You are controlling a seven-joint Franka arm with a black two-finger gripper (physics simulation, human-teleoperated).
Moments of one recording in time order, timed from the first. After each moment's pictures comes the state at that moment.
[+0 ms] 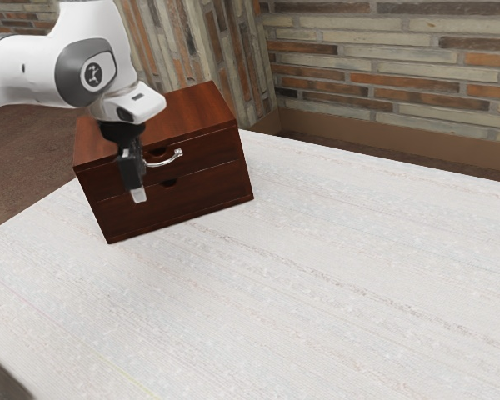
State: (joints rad) arm 0.40 0.30 -0.12 -1.23 0.12 1.53 1.02
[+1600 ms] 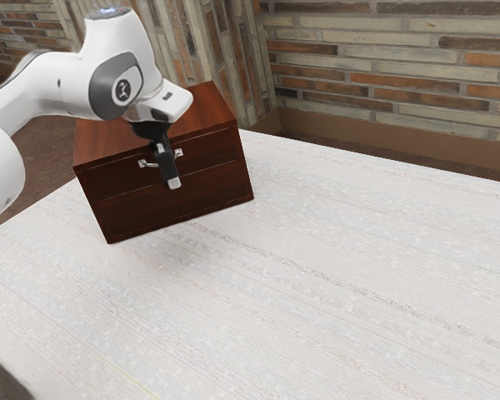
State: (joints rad) arm 0.42 0.46 -0.18 -1.11 0.17 1.72 0.85
